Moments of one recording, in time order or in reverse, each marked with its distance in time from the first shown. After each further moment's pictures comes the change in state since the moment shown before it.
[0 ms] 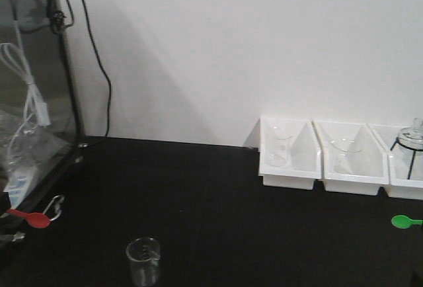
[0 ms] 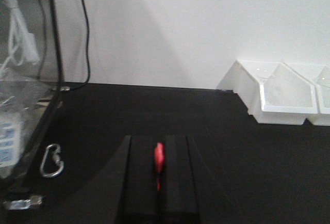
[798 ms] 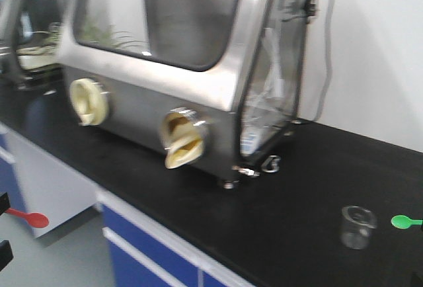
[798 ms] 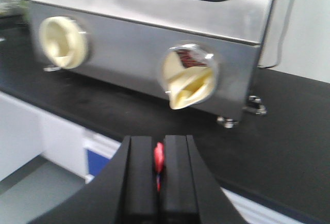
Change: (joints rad) left arm 0.000 0.000 0.000 0.000 0.001 0.000; right arm 0.000 0.000 0.000 0.000 0.000 0.000
